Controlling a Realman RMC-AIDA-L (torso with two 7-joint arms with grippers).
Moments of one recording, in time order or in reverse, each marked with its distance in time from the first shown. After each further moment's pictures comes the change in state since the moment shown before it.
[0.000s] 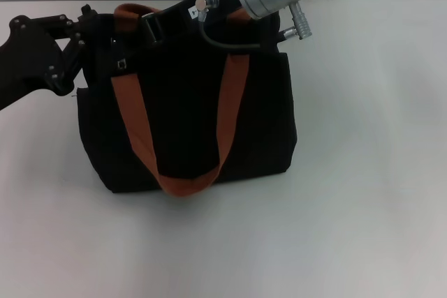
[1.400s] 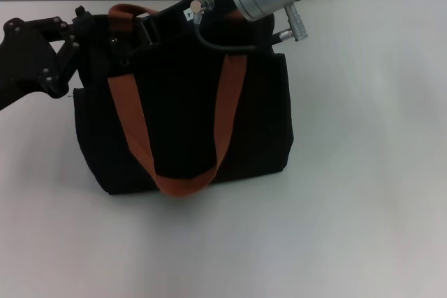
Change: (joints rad) left arm 0.013 0.002 -0.001 0.000 -0.007 0.012 -0.001; right arm -0.010 0.003 -0.031 -0.021 0.017 0.013 0.008
